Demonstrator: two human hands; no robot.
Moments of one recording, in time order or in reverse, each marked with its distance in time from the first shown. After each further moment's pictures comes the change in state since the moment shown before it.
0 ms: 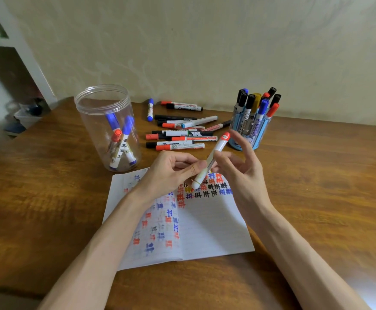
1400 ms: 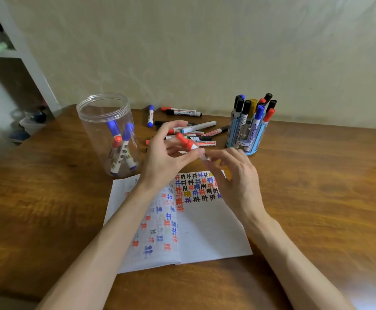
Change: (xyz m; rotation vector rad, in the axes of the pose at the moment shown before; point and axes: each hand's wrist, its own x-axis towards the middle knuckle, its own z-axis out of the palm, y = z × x) left_hand 0.015 0.017 0.001 -0.031 0.374 0.175; right_hand 0.018 0.021 -0.007 -0.888 0.071 -0.678
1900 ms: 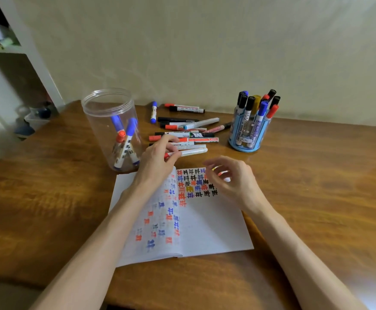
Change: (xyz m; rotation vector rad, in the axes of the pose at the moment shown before) left_hand 0.010 -0.054 -0.020 0.630 -0.009 0.000; right_hand -0.002 0.003 -0.006 0.265 -0.385 0.329
